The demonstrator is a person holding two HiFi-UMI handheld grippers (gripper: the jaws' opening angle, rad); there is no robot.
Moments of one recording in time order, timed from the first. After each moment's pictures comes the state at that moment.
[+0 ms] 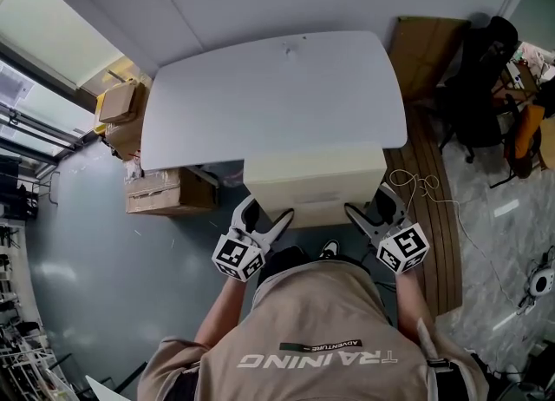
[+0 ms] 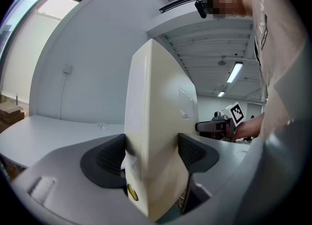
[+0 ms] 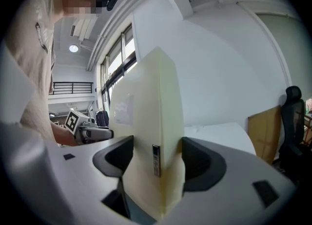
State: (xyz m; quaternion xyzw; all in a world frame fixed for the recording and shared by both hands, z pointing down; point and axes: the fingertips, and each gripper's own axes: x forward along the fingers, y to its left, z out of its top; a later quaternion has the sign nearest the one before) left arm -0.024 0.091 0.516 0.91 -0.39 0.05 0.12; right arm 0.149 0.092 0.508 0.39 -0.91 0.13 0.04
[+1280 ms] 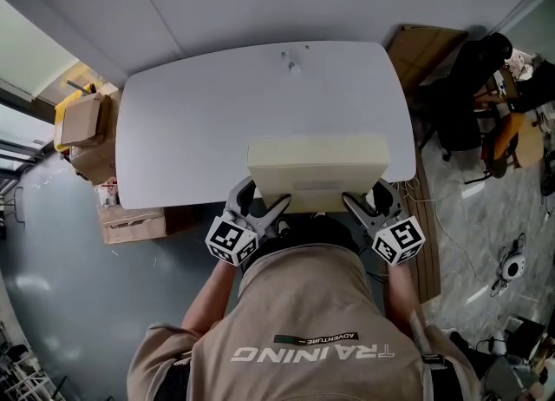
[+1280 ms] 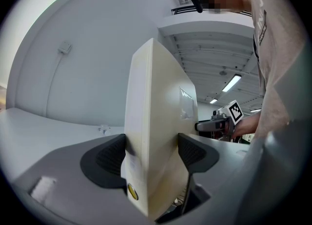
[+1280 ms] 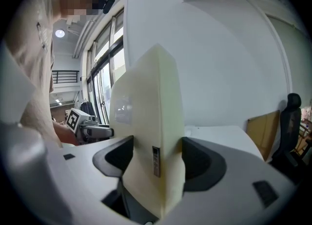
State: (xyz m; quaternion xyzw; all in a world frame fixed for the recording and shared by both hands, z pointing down) left arm -0.102 -0.118 0.549 0.93 -0.32 0.03 0.16; right arm 0.067 -0.099 0.525 0.44 -0.88 0.14 0.10
